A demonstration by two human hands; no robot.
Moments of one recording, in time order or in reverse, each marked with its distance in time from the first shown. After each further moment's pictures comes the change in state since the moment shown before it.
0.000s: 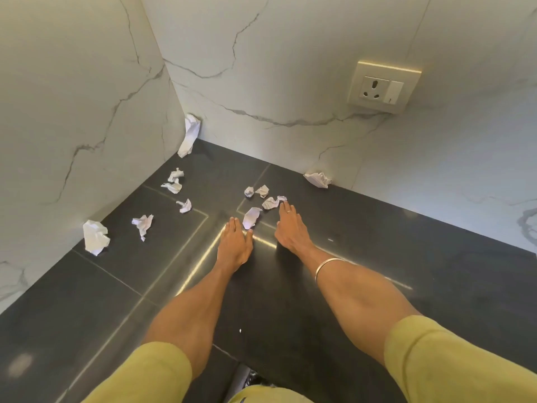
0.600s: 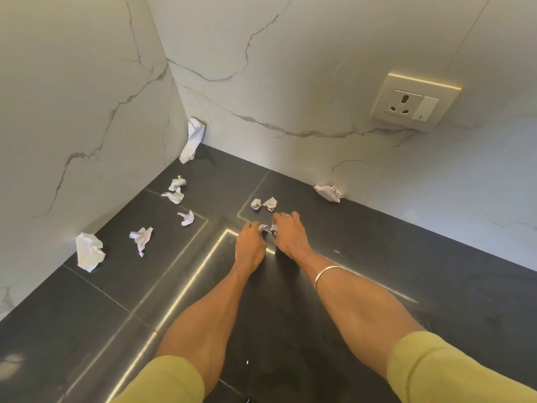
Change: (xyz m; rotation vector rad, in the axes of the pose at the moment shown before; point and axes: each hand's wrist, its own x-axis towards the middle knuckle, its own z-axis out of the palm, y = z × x) left_hand 0.056 0.020 0.005 -0.147 0.080 -0.010; right_hand 0.048 -0.022 0.009 -0.180 0.061 -0.107
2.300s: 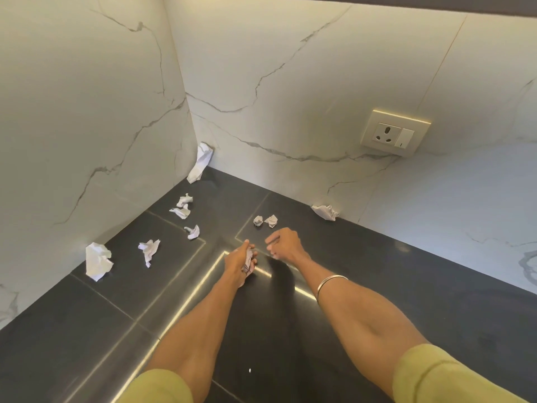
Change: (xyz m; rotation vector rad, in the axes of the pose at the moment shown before) left_hand -0.015 -0.012 -0.035 -1.235 -0.107 -0.780; right_hand -0.017 -0.026 -0.034 0.531 -0.212 0.276
